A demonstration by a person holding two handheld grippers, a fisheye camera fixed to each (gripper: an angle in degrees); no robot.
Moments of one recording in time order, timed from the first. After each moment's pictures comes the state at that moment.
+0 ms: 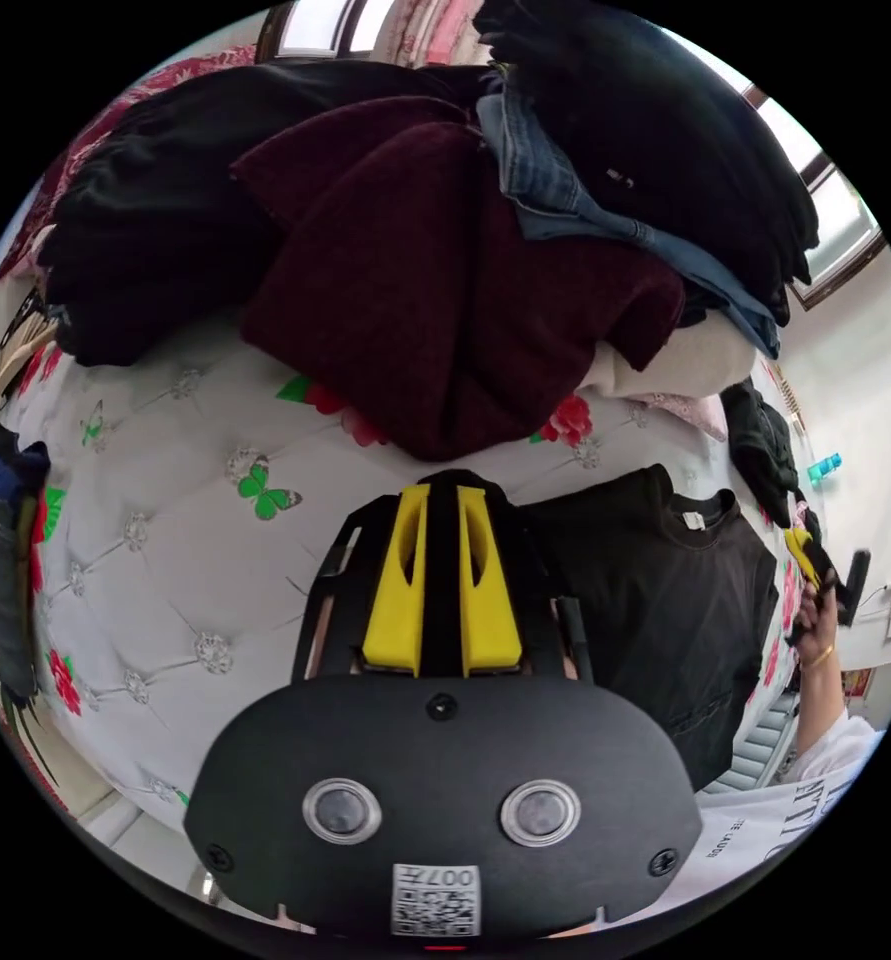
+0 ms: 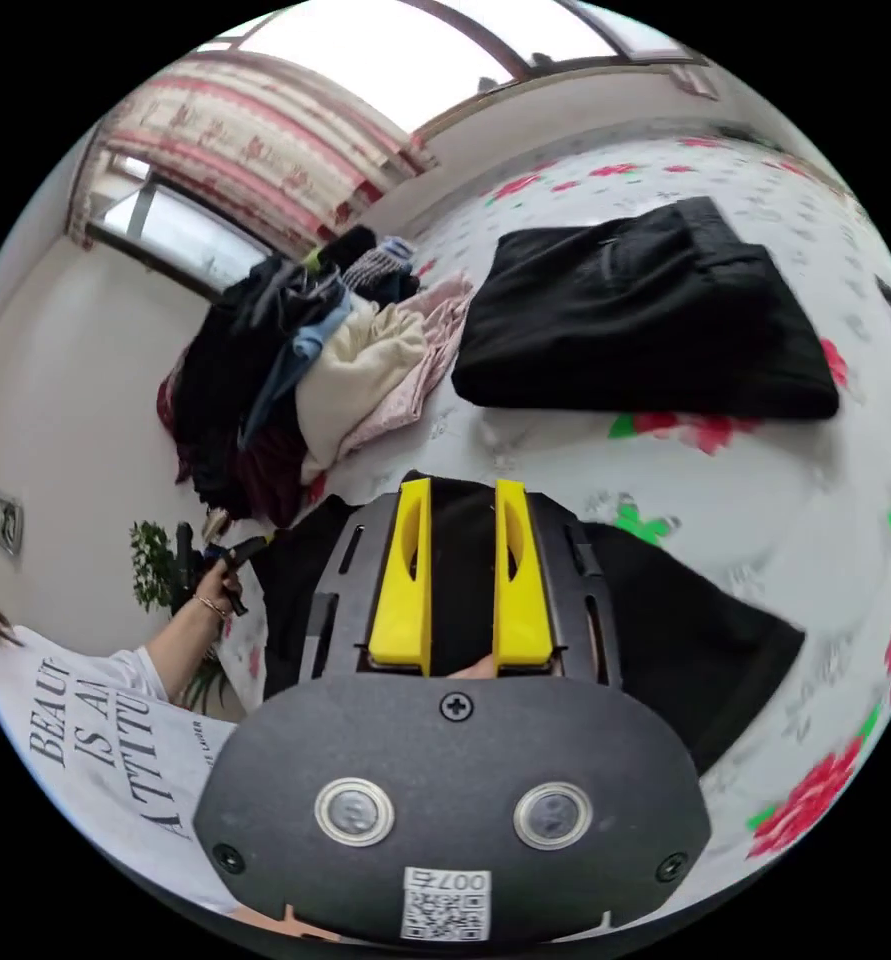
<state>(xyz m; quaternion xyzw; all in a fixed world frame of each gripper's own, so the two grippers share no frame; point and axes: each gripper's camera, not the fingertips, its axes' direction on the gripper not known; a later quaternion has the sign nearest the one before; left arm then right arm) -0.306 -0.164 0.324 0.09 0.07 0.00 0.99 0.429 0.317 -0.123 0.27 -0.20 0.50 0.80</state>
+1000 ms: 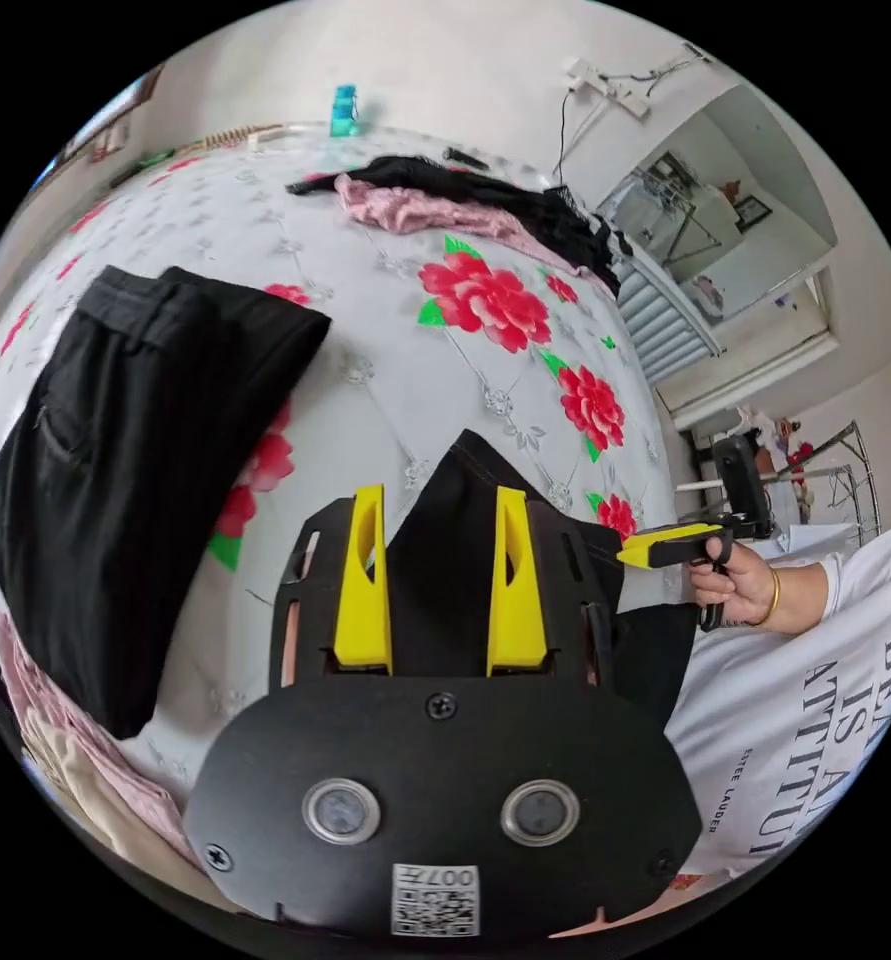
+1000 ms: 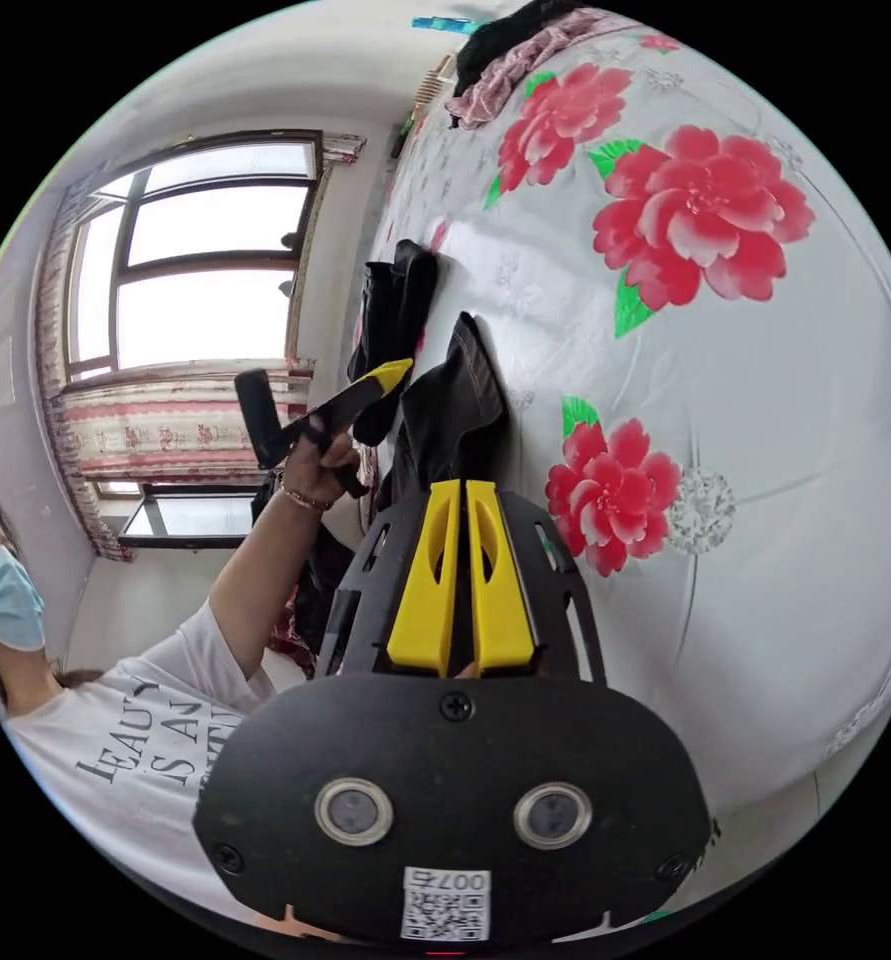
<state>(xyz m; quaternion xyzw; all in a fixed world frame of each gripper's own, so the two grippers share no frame) 0.352 0.000 0.443 -0.10 0.21 0.68 0.70 0.251 0.638 -0.059 0.40 -0.28 0.73 0.49</state>
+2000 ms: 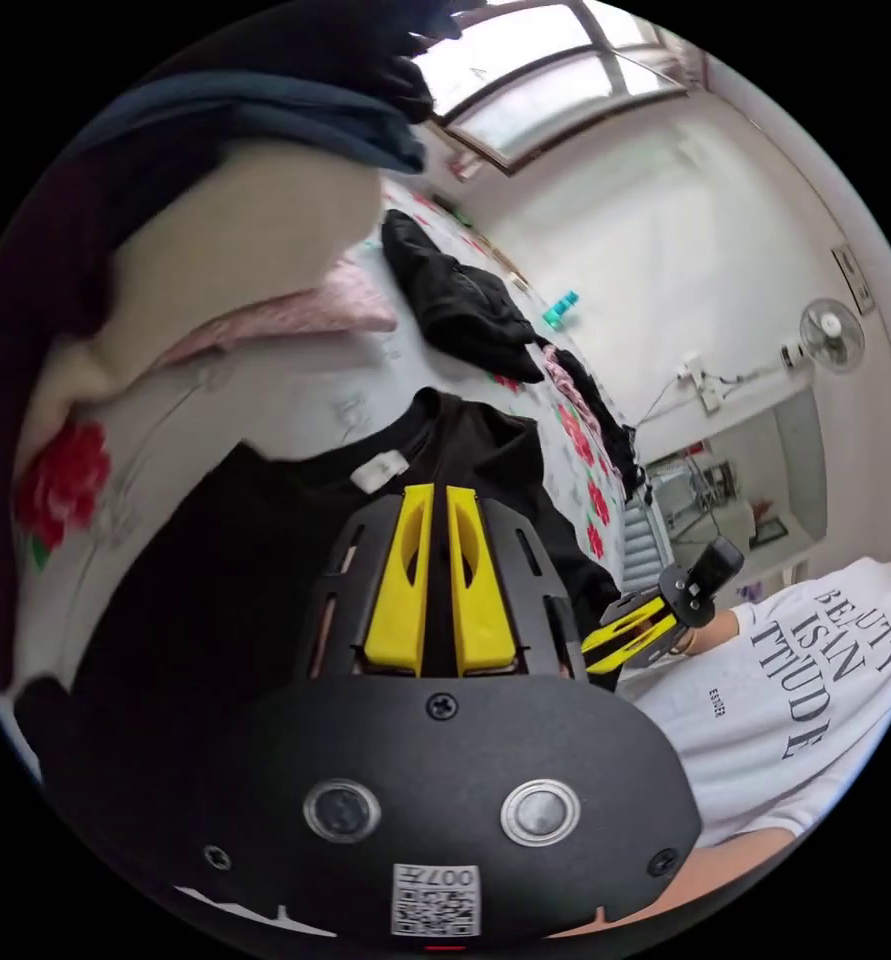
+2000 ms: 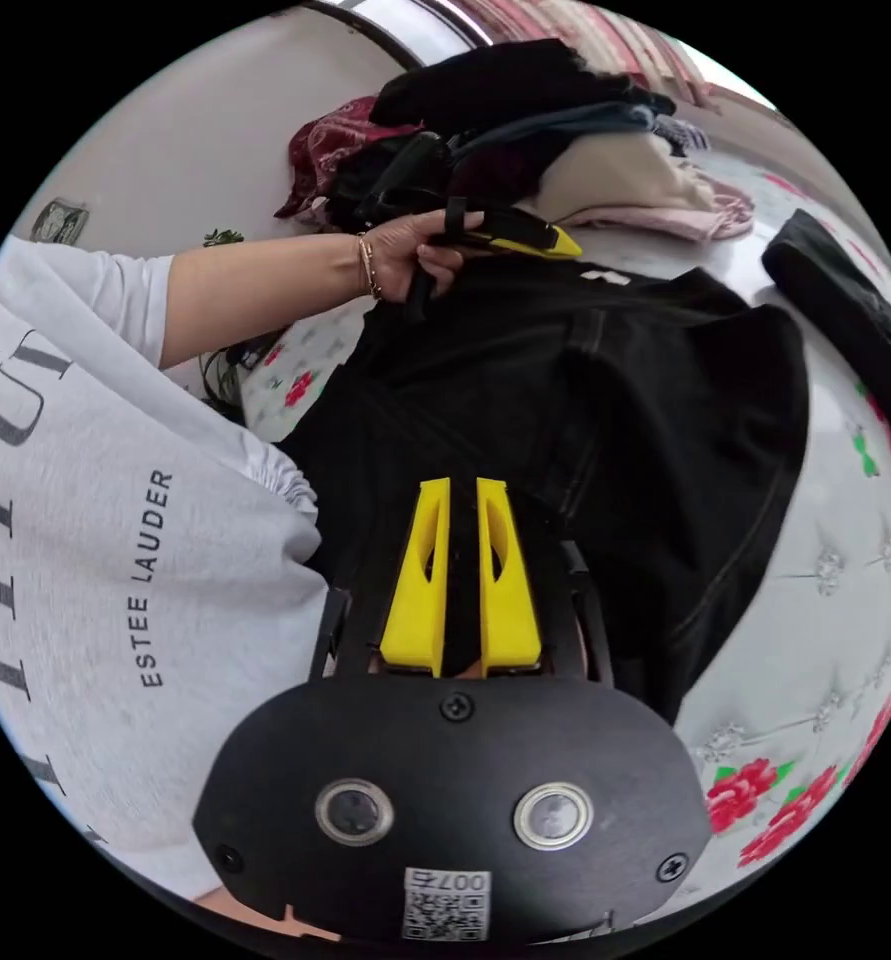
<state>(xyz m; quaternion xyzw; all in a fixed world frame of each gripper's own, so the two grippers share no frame) -0.133 -0.111 0.364 0.03 0.39 0.29 0.87 0.115 0.255 0.039 0.15 -0.25 0.19 0.94</state>
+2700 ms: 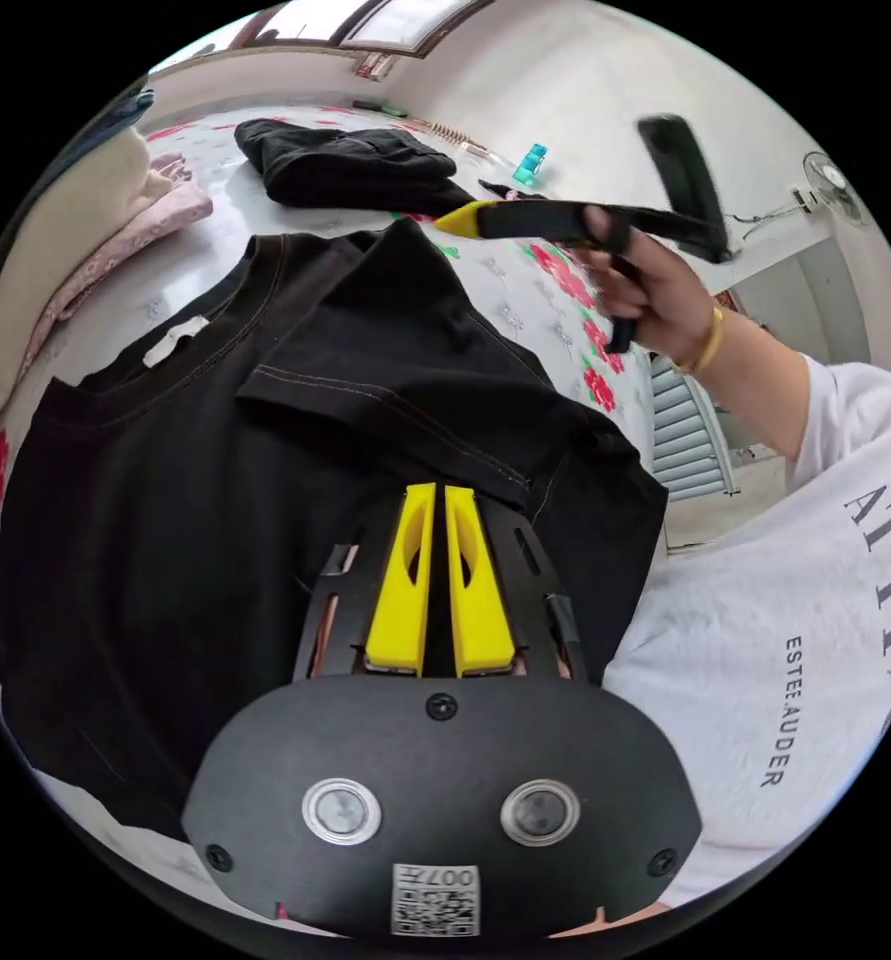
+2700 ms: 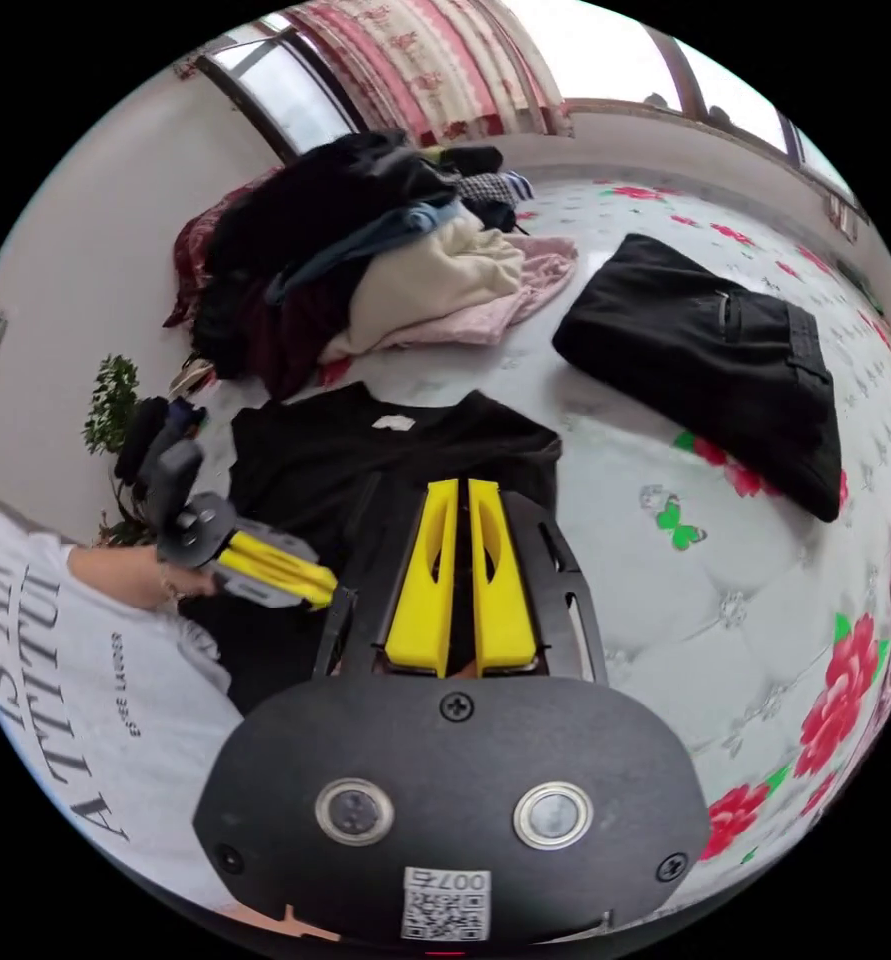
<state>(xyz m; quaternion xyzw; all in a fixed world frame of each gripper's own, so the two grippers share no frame) -0.045 -0.036 0.269 -0.06 0.28 0.44 0.85 0.281 0.246 0.163 0.19 -0.13 0.34 0.91</state>
